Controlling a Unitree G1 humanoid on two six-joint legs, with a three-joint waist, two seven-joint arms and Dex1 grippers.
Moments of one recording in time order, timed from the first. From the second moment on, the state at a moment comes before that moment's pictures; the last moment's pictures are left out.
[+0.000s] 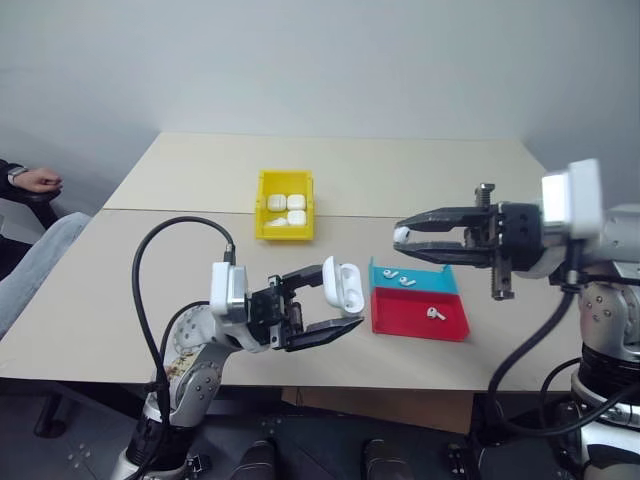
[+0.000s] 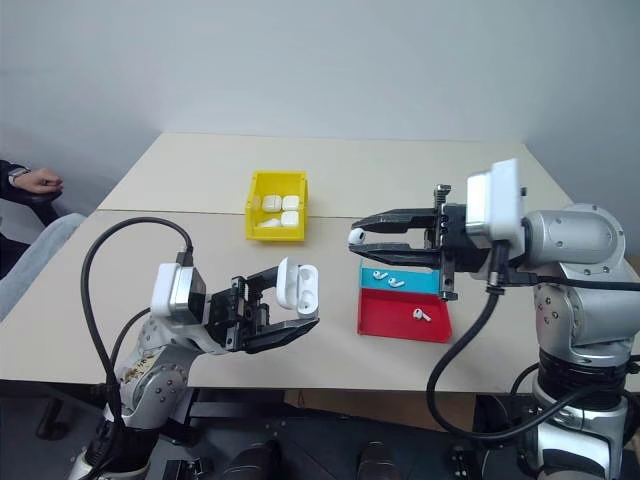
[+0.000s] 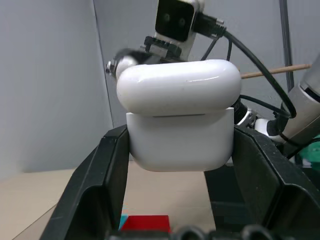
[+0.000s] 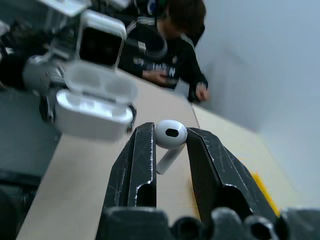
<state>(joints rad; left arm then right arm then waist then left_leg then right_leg) -0.28 0.35 -0.11 -0.34 -0.72 0.07 -1.09 -0.66 -0.63 -0.27 -0.42 0.58 0.42 1.31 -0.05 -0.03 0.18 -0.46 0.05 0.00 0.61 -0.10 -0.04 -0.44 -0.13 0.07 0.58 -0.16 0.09</state>
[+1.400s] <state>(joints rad) -0.28 0.31 -0.12 -0.34 -0.66 0.06 -1.10 -0.58 -0.51 -0.02 -0.29 0.59 0.00 1.30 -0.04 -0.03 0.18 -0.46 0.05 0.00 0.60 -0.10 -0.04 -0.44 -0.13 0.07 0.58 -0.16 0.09</state>
